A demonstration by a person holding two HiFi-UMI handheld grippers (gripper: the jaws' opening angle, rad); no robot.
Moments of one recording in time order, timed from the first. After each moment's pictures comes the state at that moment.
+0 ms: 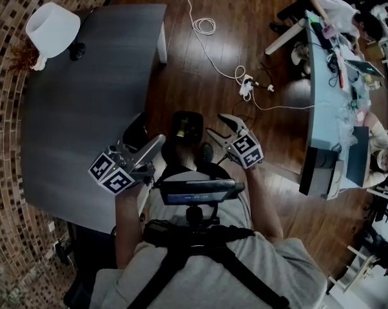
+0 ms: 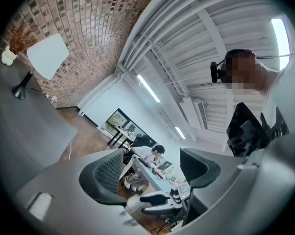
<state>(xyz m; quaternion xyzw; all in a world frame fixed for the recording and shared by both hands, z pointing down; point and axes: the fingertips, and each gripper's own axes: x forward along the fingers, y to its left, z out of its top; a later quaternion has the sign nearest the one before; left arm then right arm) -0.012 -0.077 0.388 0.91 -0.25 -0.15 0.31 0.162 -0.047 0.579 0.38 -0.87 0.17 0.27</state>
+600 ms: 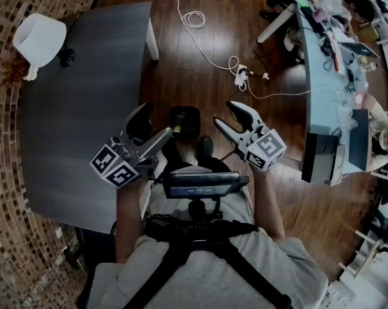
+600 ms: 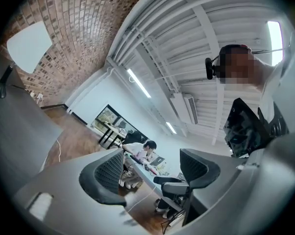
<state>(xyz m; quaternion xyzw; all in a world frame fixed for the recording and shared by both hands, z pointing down) 0.035 -0.081 0.376 0.93 -0.19 -0.13 0.28 0.191 -0.047 0.451 0.43 -0.88 0.15 0.08</state>
